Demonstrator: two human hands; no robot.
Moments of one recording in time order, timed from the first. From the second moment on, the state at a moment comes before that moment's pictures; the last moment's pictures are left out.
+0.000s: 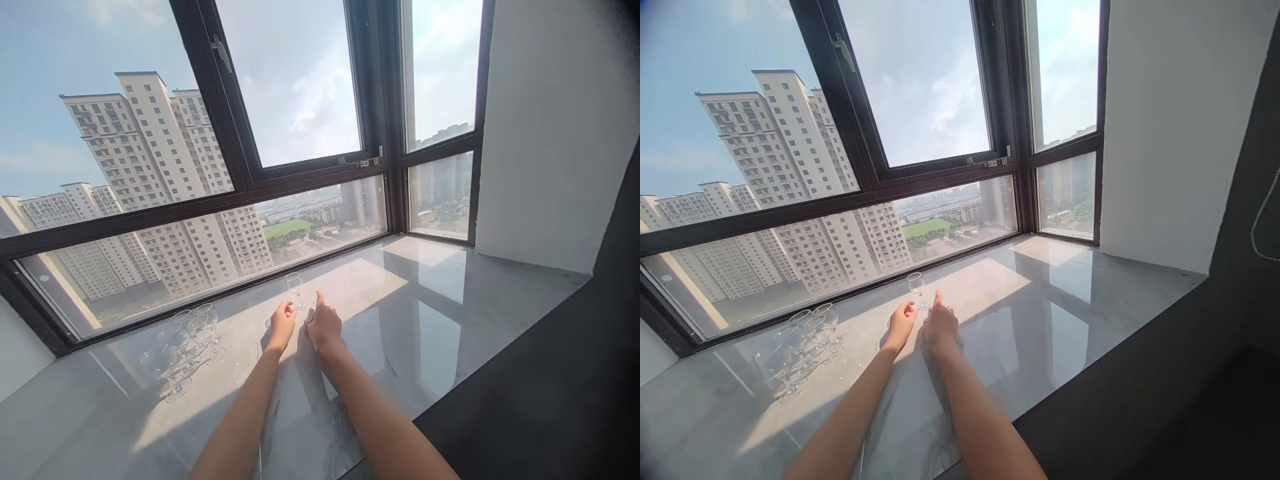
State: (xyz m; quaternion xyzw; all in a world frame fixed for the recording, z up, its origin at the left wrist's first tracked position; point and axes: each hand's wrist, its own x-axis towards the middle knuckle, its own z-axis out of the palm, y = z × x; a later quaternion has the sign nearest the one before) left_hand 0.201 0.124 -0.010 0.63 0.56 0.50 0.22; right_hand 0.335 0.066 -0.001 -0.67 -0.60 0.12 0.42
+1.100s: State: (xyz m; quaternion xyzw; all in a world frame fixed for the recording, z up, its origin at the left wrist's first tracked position) left_hand 0.003 0.010 -0.008 0.27 0.81 0.53 -0.01; right_hand 0.319 0.038 -0.014 -0.67 -0.70 0.03 0.23
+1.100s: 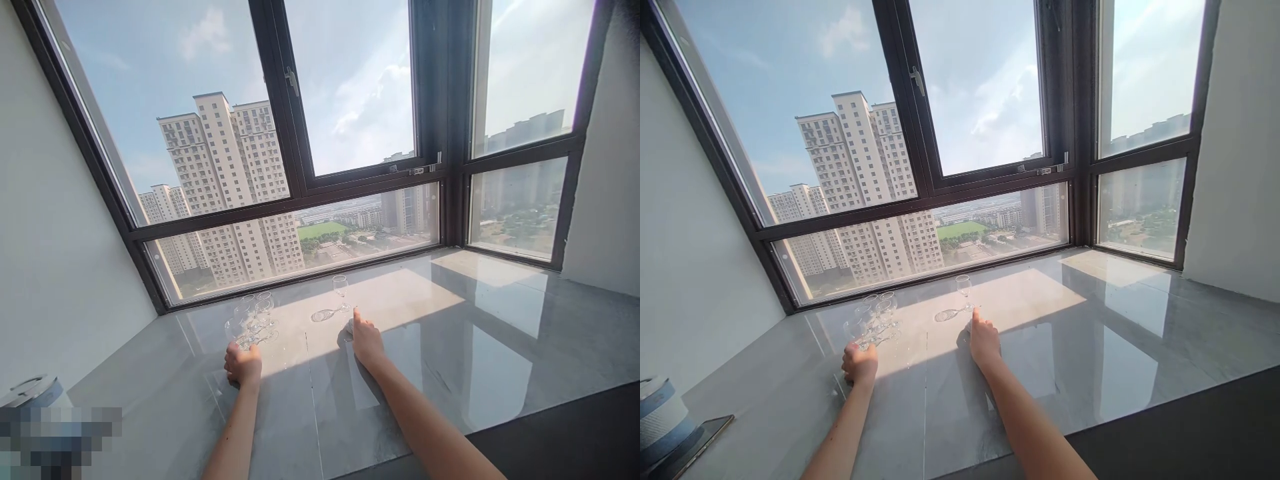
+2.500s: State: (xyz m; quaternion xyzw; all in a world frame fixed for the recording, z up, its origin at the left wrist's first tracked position) left_hand 0.082 -0.004 0.004 0.75 0.55 0.32 -0.15; right_hand 0.307 0.052 -0.003 -0.48 -0.72 0.12 0.49
